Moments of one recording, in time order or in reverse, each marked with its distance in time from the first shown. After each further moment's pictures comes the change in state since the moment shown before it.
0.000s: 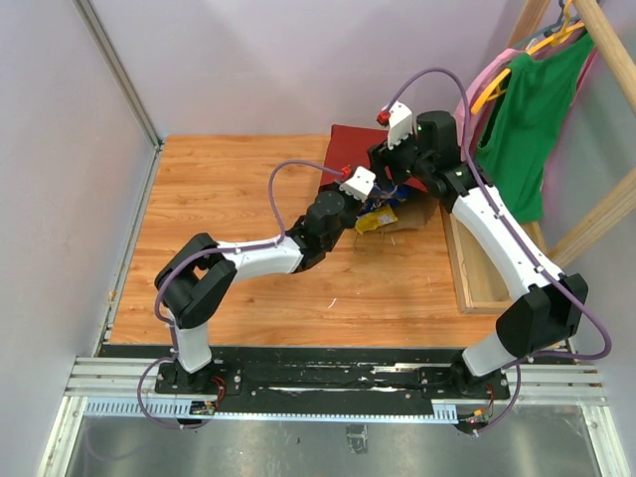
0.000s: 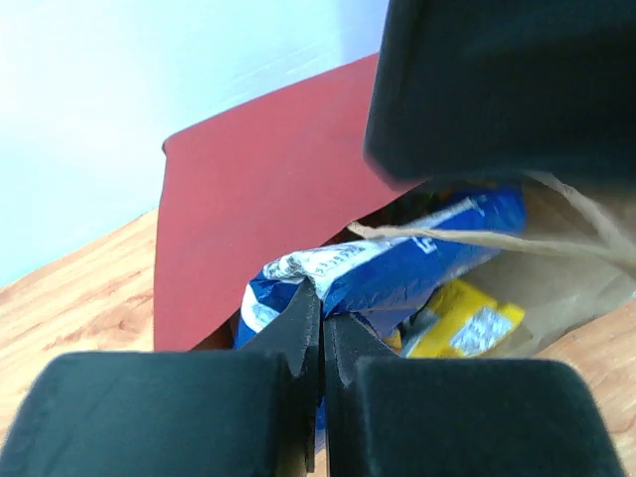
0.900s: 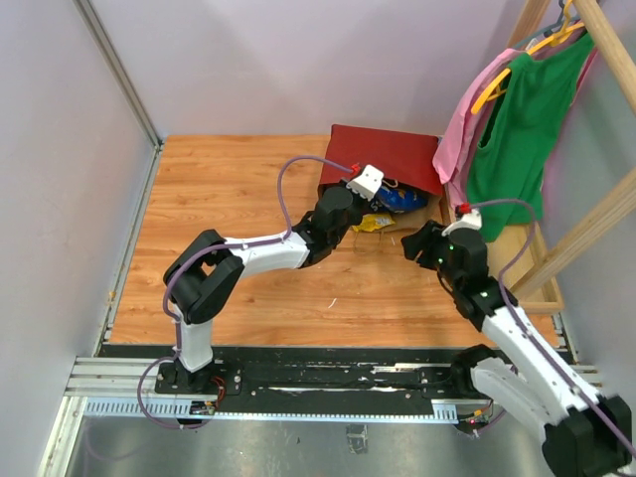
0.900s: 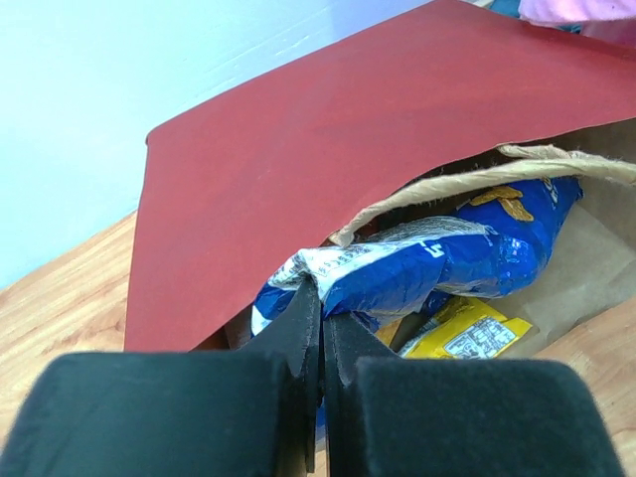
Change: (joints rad) left arm 0.000 0.049 0.082 -0.076 0.006 0.022; right arm -0.020 -0.768 -0.974 0.338 0.362 0.791
